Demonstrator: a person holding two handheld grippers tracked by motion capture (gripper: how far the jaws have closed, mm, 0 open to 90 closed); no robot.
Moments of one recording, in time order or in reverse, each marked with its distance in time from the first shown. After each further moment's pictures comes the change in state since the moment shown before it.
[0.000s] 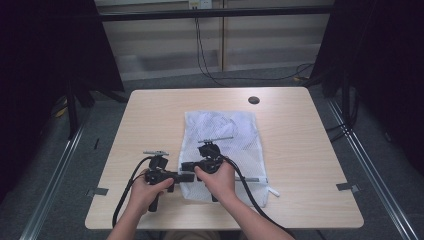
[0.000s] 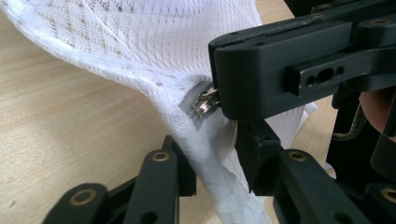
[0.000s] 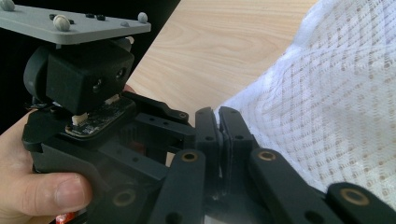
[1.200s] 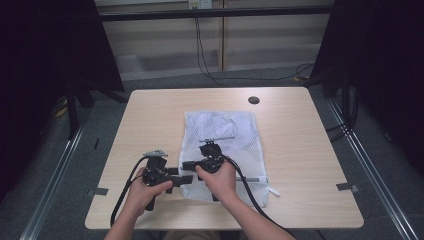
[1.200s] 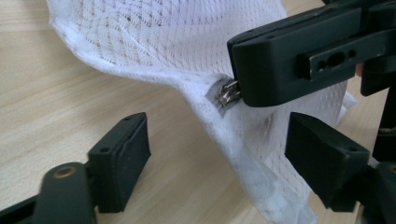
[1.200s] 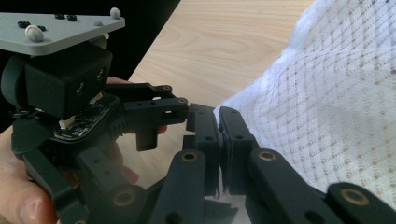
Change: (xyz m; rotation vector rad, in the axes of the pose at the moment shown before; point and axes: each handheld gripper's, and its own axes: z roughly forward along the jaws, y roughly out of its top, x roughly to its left) left arm -0.005 0.000 -0.005 -0.019 0.130 0.116; right arm -0.002 0.000 -0.001 -0.008 0.001 0.009
